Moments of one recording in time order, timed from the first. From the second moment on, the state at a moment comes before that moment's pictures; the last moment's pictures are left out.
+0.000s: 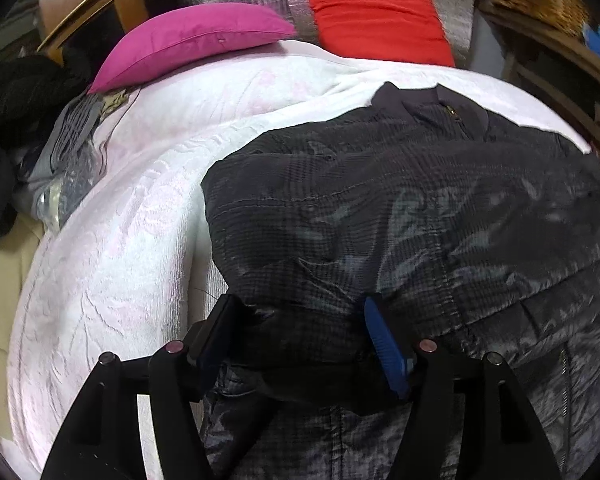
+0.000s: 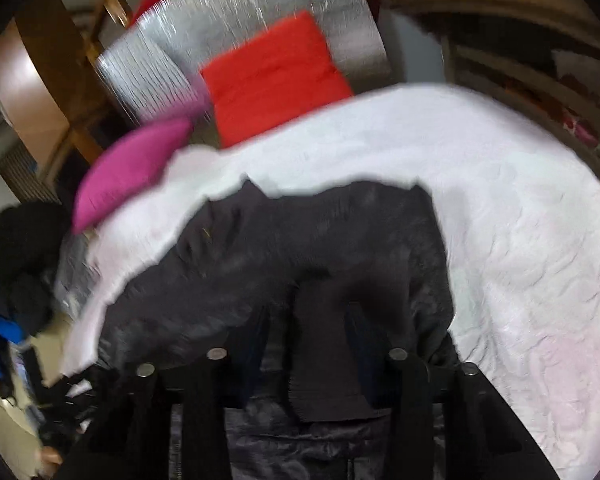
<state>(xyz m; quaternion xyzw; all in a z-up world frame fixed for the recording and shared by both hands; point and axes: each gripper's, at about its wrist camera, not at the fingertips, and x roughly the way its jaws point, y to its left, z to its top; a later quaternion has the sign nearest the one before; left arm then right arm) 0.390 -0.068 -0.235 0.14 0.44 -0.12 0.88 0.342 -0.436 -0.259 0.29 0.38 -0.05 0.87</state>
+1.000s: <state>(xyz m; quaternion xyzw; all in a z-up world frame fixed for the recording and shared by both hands) 0.372 -0.094 -0.228 0.20 0.38 -0.11 0.90 0.368 -0.358 -0.275 0.21 0.47 0.05 0.85</state>
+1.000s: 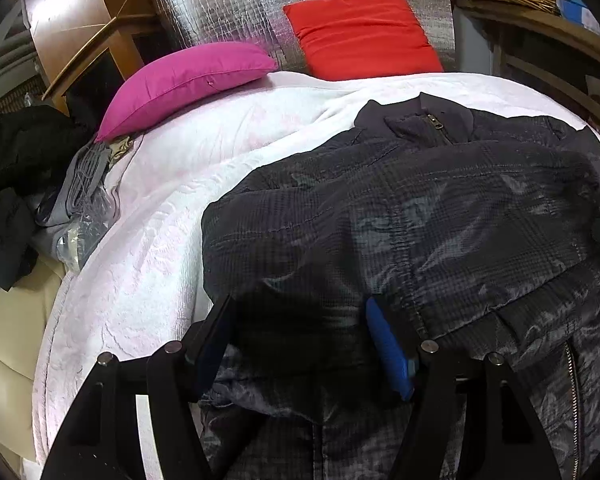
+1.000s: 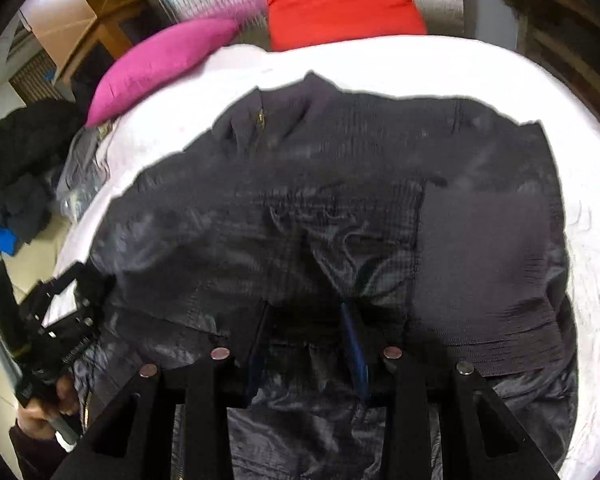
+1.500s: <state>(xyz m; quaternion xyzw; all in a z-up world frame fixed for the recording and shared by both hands) 0.371 -0.093 -0.229 0.20 0.38 -0.12 0.90 0.406 -0.420 -0.288 0.29 0.44 -0.03 0.85</state>
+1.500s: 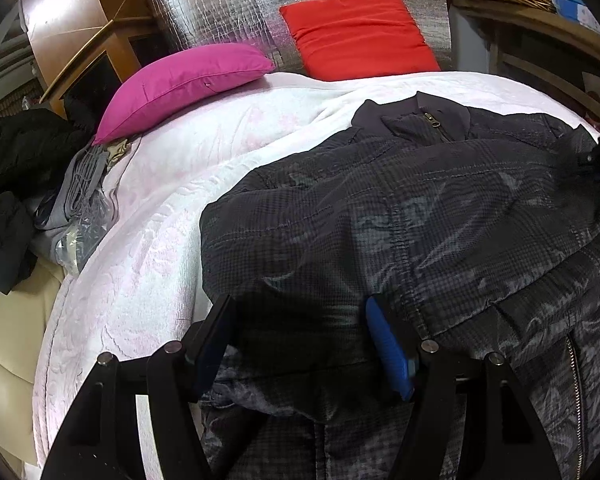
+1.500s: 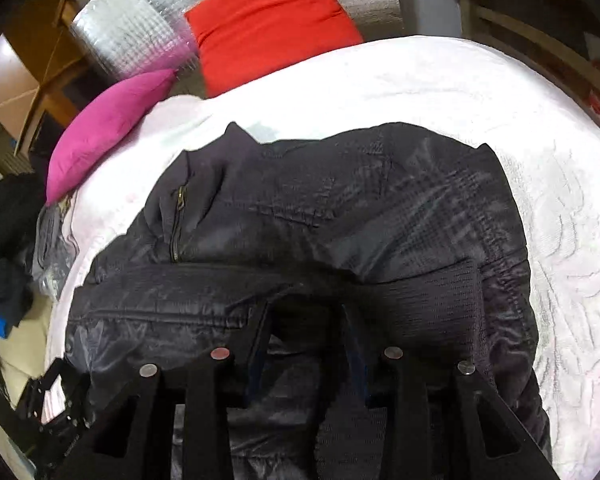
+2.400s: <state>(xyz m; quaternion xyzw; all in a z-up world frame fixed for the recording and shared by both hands) 0.369 -0.047 -0.181 0.10 0.35 -0.08 0.93 0.281 -0.468 -0.250 0.38 0.35 -0.03 0.86</state>
